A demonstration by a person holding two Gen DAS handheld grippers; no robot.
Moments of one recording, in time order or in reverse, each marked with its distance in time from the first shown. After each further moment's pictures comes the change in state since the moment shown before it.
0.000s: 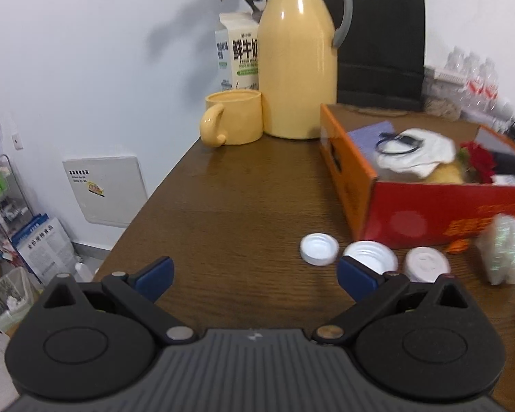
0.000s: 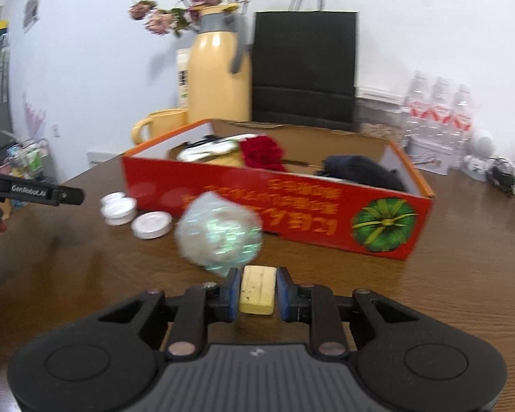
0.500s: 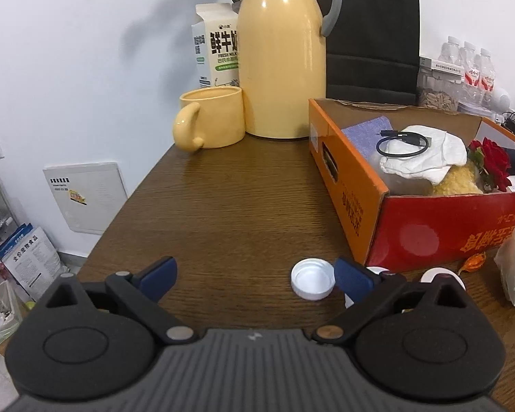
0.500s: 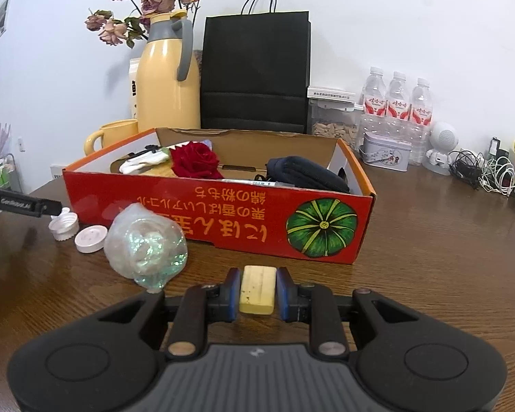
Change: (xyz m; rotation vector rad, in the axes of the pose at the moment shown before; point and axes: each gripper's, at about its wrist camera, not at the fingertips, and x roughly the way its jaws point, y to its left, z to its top) left arm 0.039 -0.009 0.012 0.027 -0.005 -0.055; right arm 0.010 -0.033 -0.002 0.044 -0.023 -0.095
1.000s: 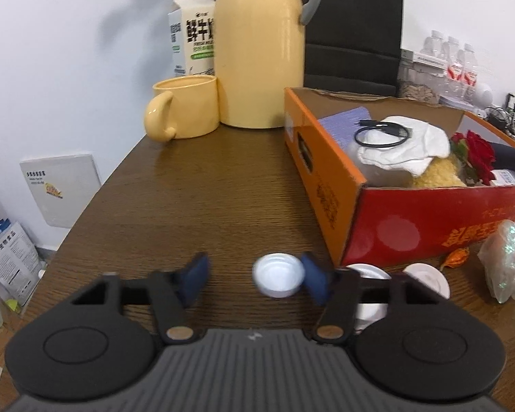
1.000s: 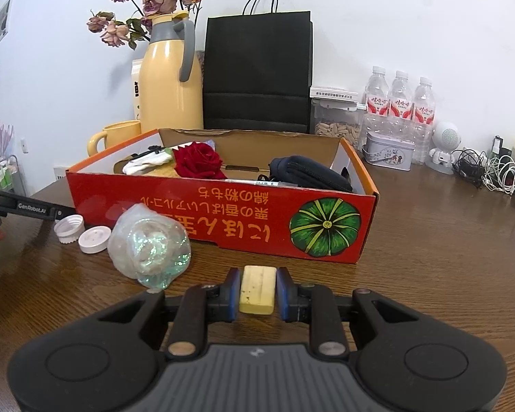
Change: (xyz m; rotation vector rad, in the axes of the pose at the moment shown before) left arm 0.007 -0.006 -0.002 0.007 0.025 -0.091; right arm -0.001 0.000 -0.001 0.006 -0.003 0.012
